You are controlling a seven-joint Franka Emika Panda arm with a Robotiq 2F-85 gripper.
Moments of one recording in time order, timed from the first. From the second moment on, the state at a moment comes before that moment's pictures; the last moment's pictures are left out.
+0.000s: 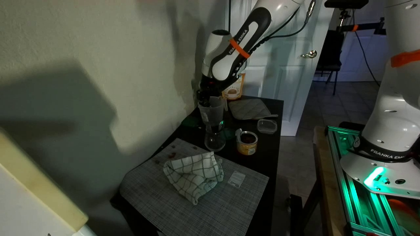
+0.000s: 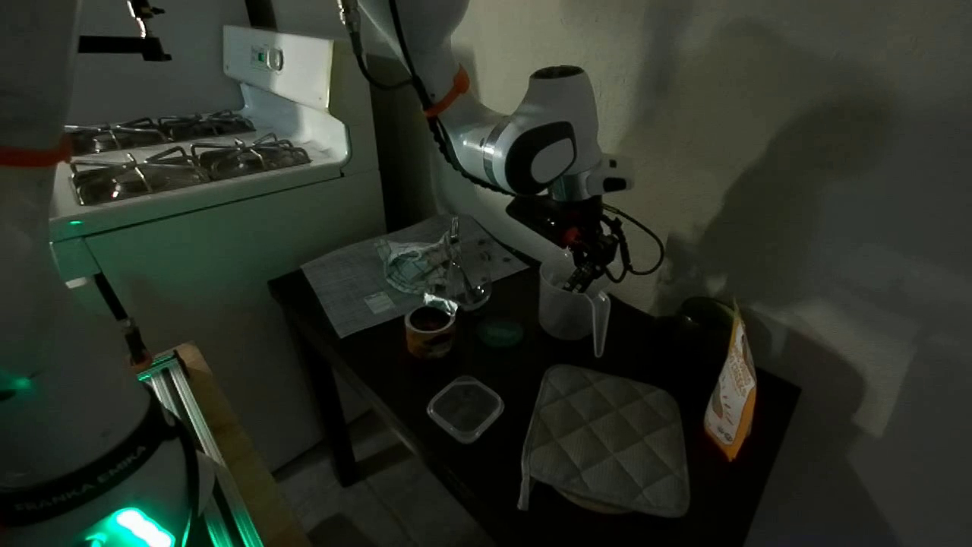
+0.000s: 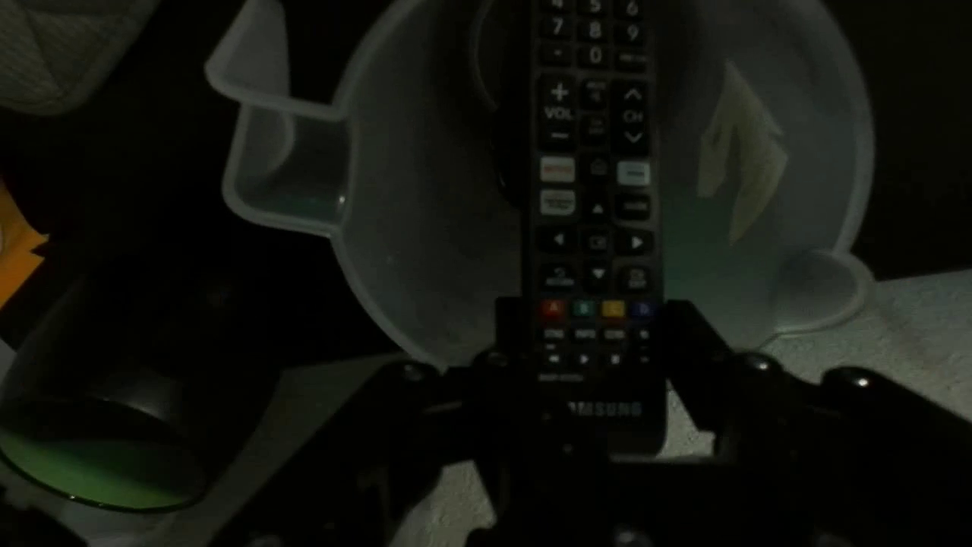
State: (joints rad) arm -0.02 0.45 -0.15 -2.05 -0.03 2.85 0.07
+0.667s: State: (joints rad) arm 0.03 0.15 -0.33 -2.23 -0.18 3.06 0.16
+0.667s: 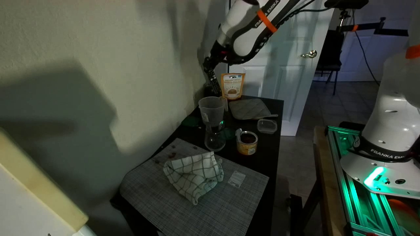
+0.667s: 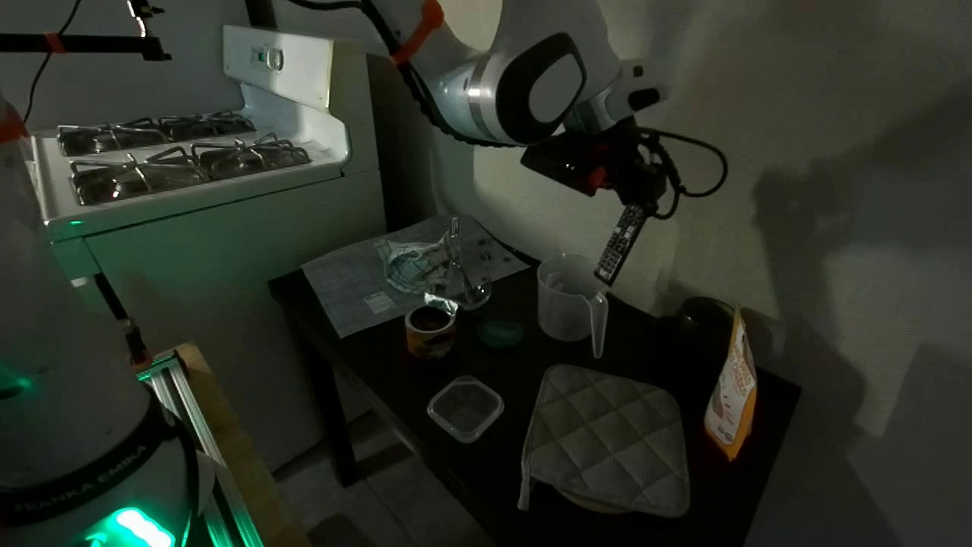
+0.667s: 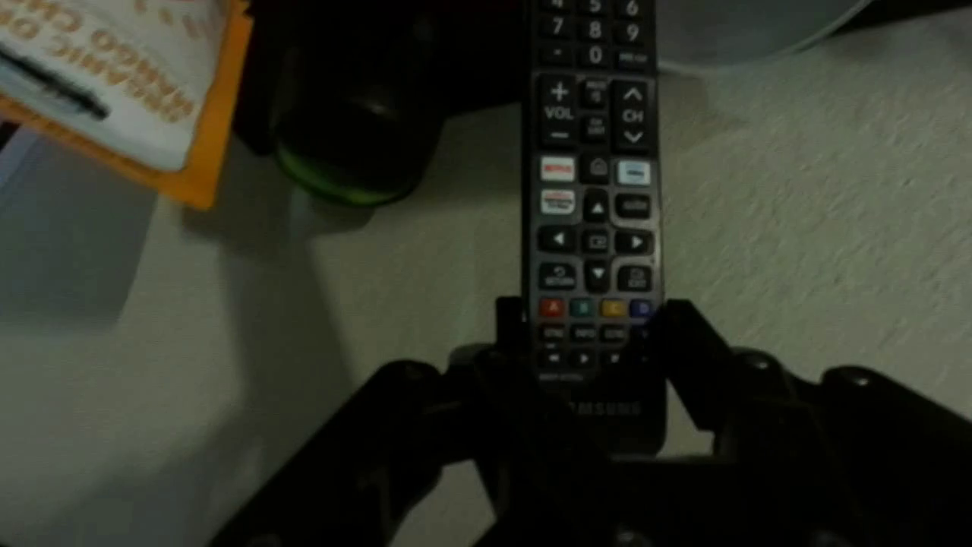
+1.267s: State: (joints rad) arm 0.29 0.27 -0.87 -2.05 -0.59 3.14 0.71
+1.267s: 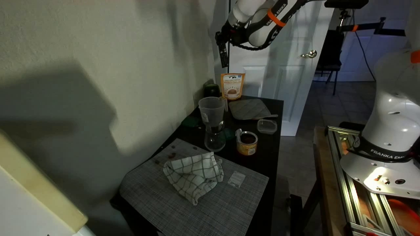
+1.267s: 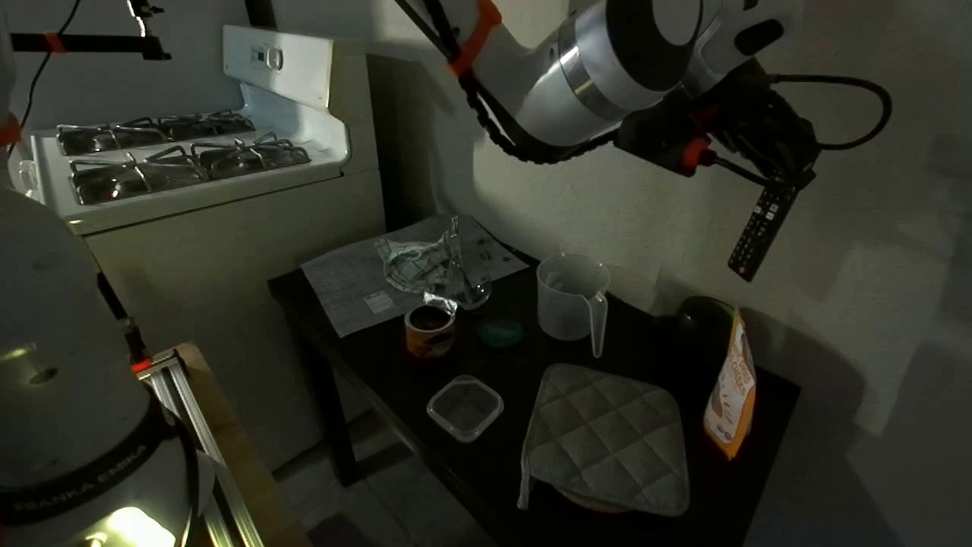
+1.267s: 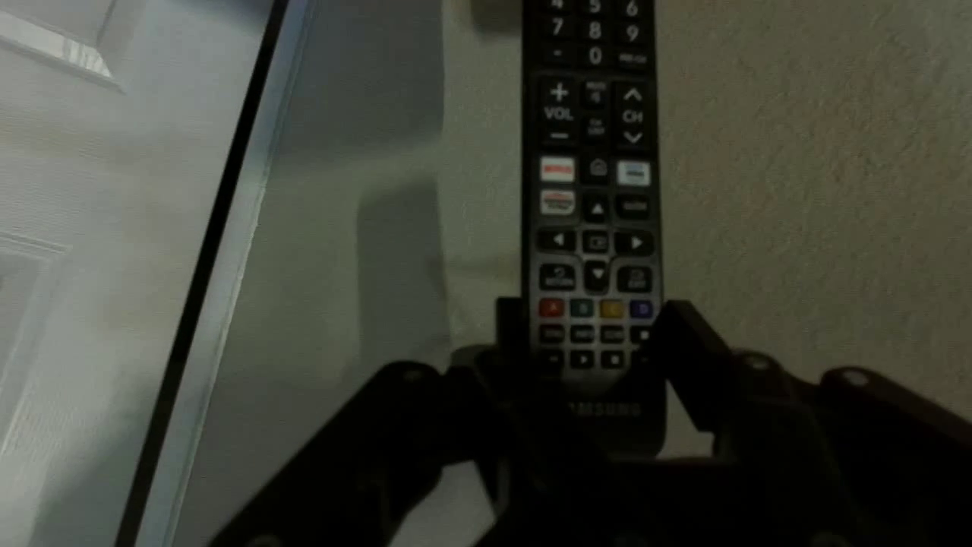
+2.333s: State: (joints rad) arm 0.72 0.72 -1.17 -2.04 -0.25 3.14 0.93
